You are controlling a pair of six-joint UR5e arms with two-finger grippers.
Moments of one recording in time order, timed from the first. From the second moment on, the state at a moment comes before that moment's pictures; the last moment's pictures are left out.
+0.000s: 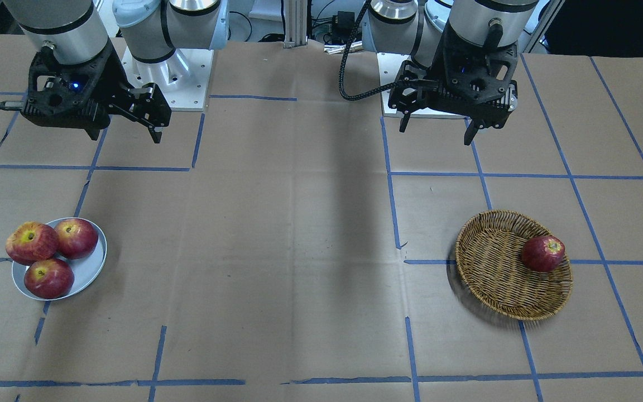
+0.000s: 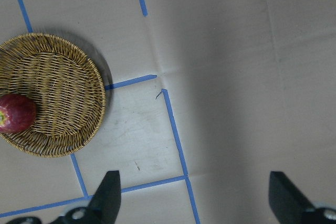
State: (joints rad) left arm -1.65 -1.64 -1.38 -1.69 1.58 0.16; right arm 1.59 -1.58 1.59 -1.58 -1.60 0.03
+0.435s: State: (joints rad) left arm -1.65 -1.64 -1.38 -1.70 1.58 0.16; right arm 1.59 -1.58 1.59 -1.59 -1.60 0.03
